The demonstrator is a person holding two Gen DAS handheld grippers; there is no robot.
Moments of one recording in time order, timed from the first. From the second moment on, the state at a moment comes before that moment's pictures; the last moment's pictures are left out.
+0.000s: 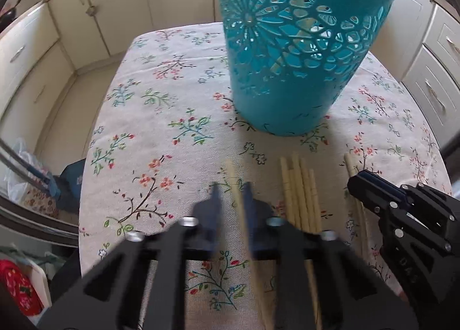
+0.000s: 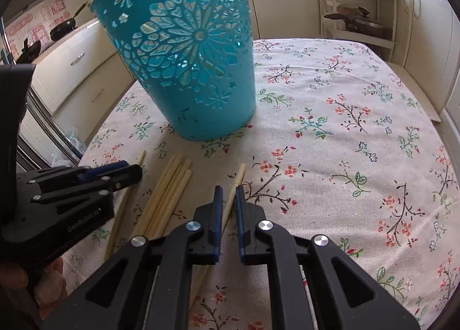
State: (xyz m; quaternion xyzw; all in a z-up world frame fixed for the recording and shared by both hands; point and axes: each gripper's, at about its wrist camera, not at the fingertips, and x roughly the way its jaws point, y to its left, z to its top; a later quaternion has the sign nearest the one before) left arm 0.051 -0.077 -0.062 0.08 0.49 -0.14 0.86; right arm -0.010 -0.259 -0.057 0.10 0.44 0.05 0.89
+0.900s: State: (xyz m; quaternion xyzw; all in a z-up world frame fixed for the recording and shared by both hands) left arm 0.042 -0.049 0.192 -0.08 0.26 -0.22 0.94; right arm -0.013 -0.269 -0.059 0.14 0.43 0.07 0.89
